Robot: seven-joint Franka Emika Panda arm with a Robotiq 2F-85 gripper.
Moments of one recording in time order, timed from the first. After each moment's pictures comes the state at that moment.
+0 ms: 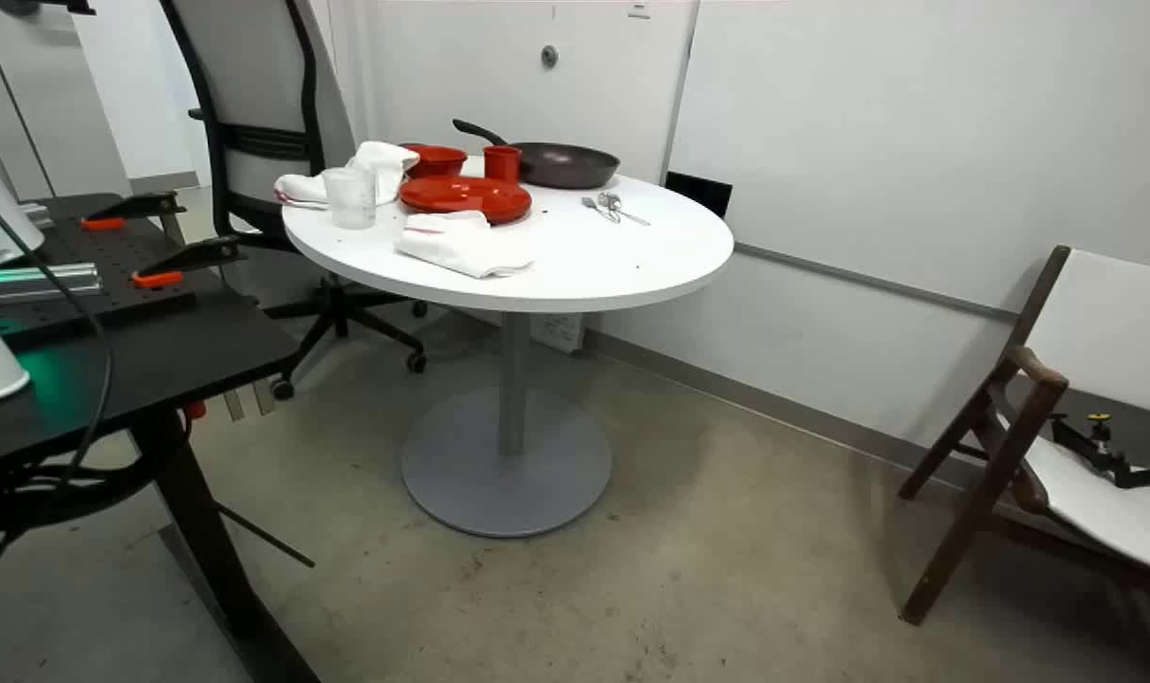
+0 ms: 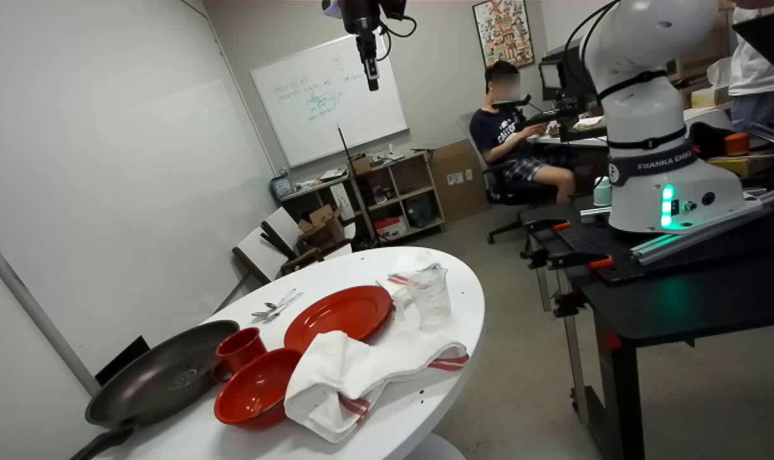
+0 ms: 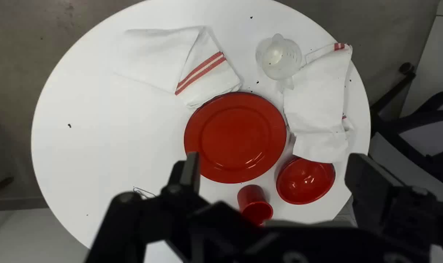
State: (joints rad) arm 0.01 -0.37 -0.23 -2.12 0.06 1.84 -0.42
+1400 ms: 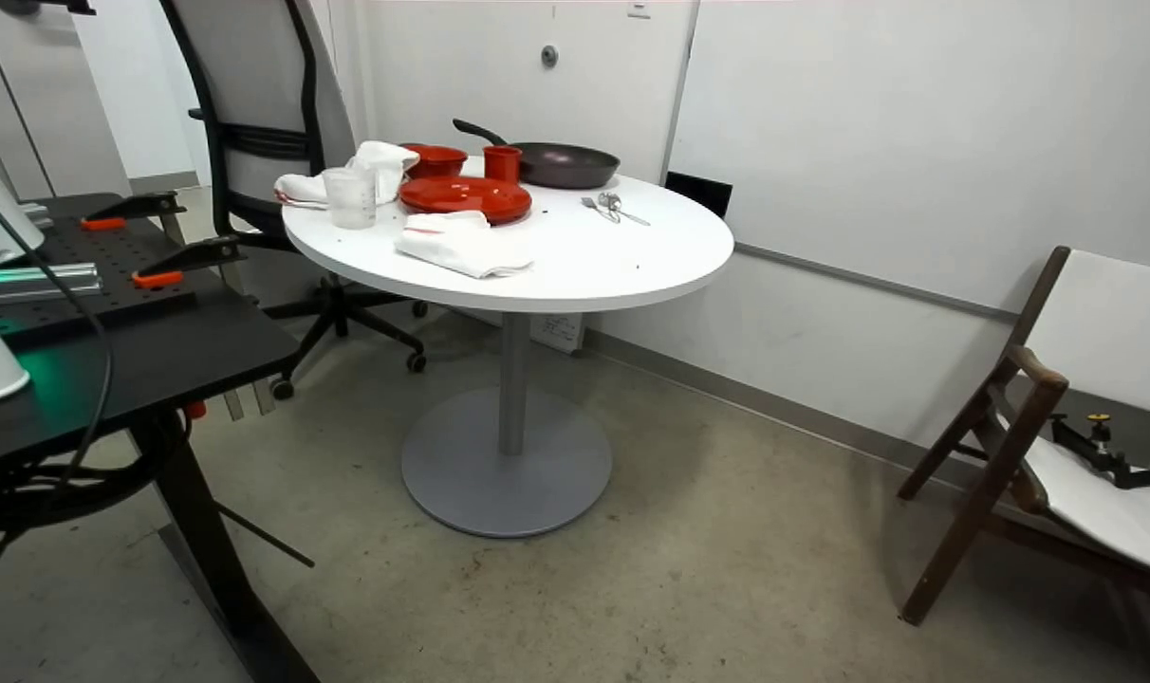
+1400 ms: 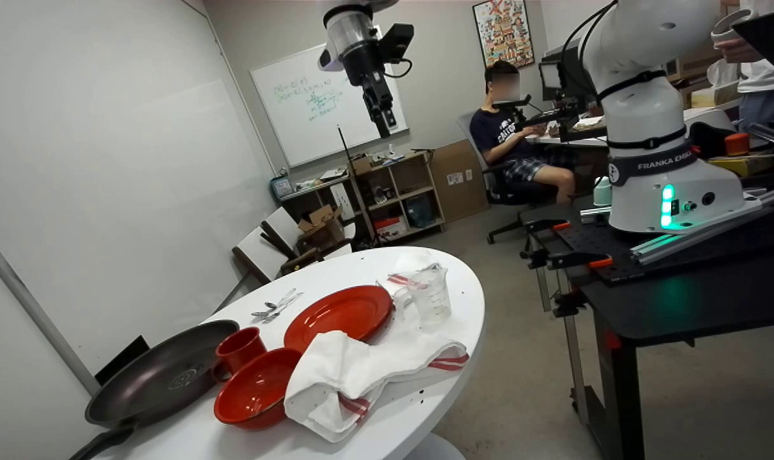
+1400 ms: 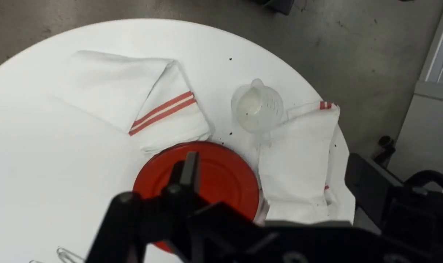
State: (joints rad) arm 0.04 -0.25 -0.13 -2.24 0.05 1.91 -0.47
